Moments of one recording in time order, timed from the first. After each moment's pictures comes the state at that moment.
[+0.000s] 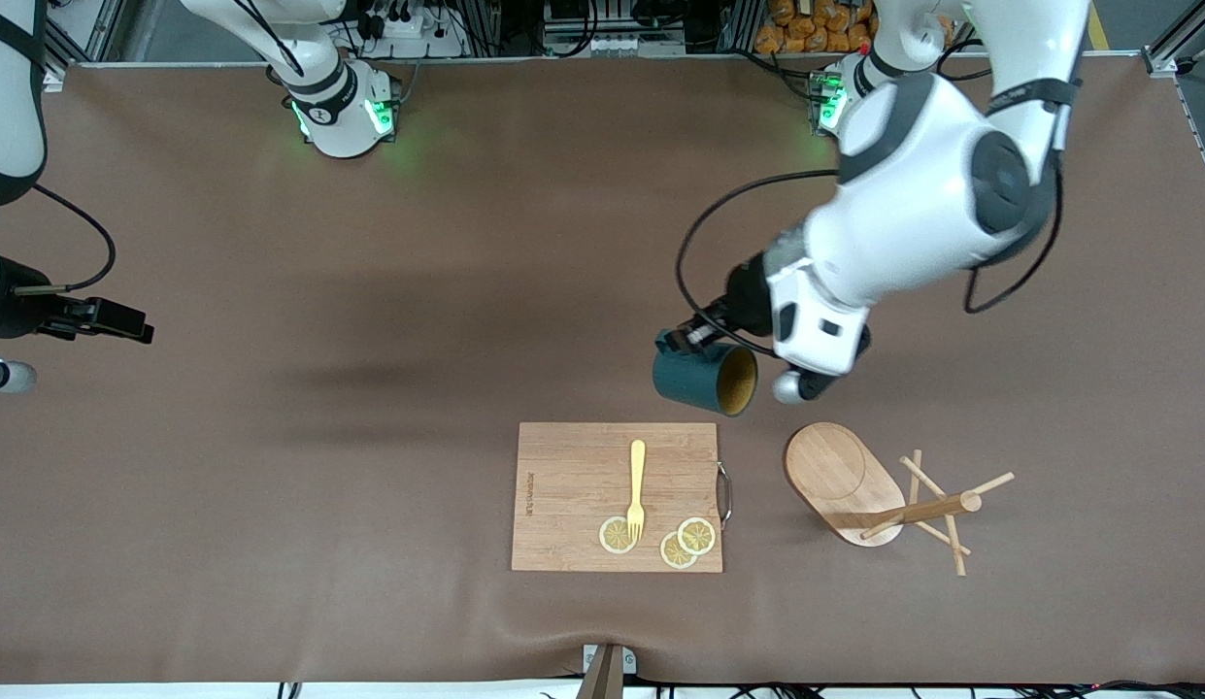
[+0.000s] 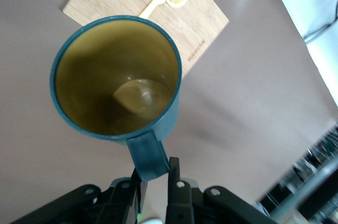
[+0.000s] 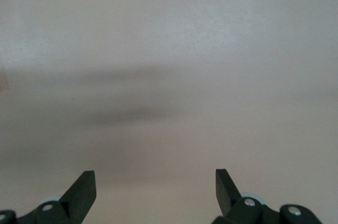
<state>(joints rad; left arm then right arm) -0.31 0.42 -0.16 -1.28 -0.54 1.88 -0.96 -0.04 0.20 -0.05 -1.50 0.01 1.61 -0.03</state>
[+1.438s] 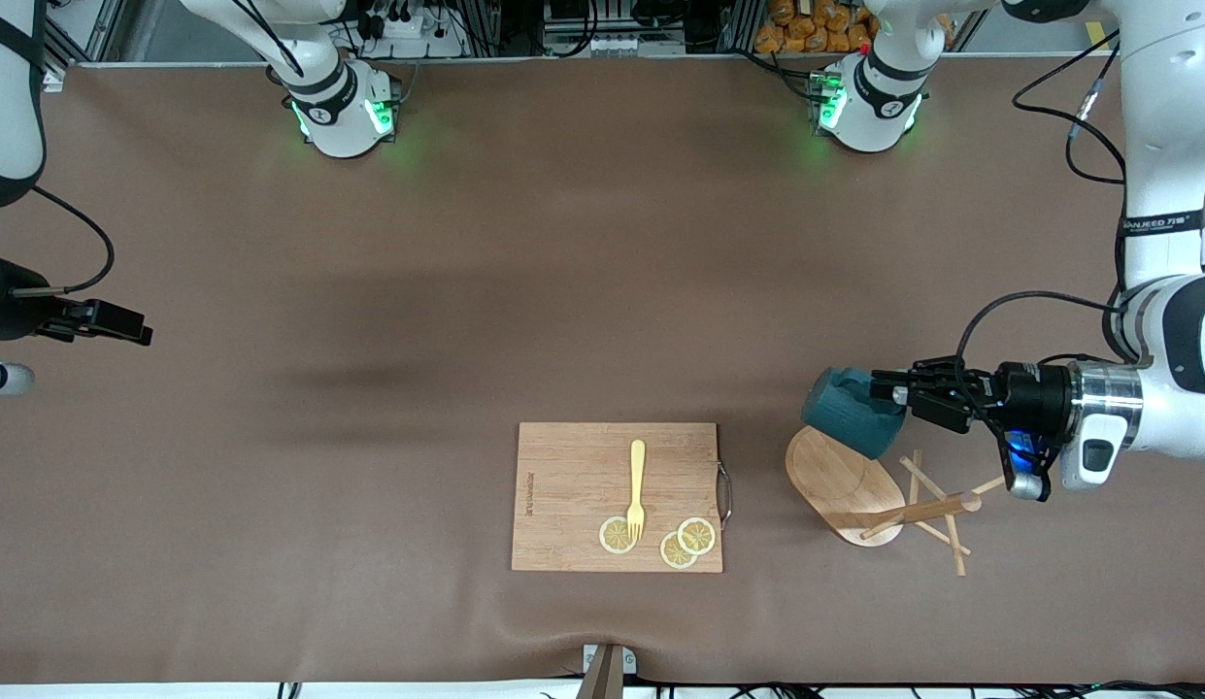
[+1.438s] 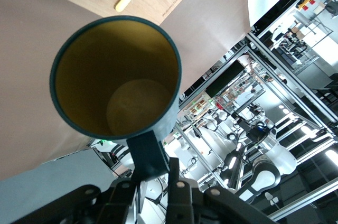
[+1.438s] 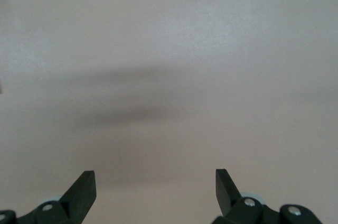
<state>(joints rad) 0.11 0.62 -0.03 -1.33 -1.14 1.44 -0.39 -0.05 0.21 -0.05 -1.50 0.01 1.61 -0.03</state>
